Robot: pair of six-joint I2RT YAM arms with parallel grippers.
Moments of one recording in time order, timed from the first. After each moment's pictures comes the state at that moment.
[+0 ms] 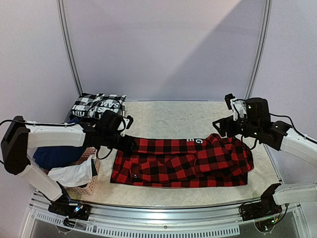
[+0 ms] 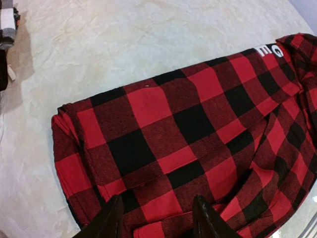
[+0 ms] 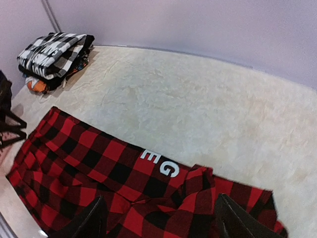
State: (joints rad) left arm -0.70 1.50 0.86 -0.20 -0.06 -0.31; right arm 0.55 1.05 0.80 -0.24 0.04 0.14
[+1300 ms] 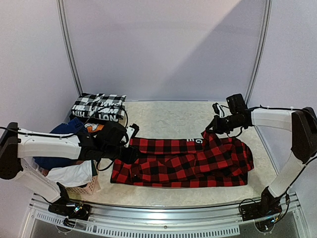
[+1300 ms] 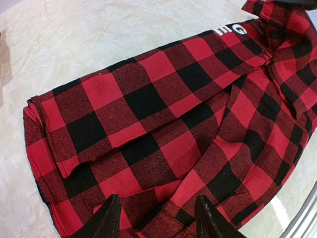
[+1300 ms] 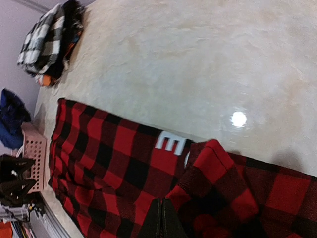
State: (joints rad) left arm -0.89 1.40 0.75 -0.15 -0.14 -0.34; right arm 0.33 1.65 1.05 -0.26 -0.45 0.40
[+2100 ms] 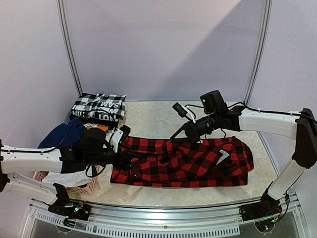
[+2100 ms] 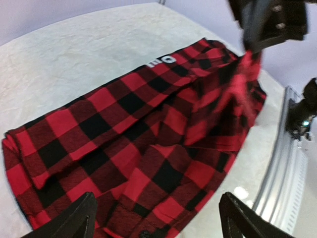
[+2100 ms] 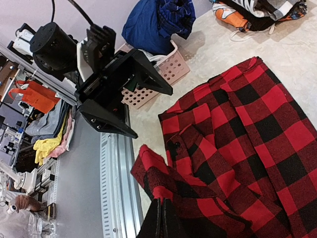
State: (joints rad) left arm -0.91 1.12 0.51 0.10 0.03 -0.28; right arm 0.70 1.63 1.17 -0.23 -0.86 0.15
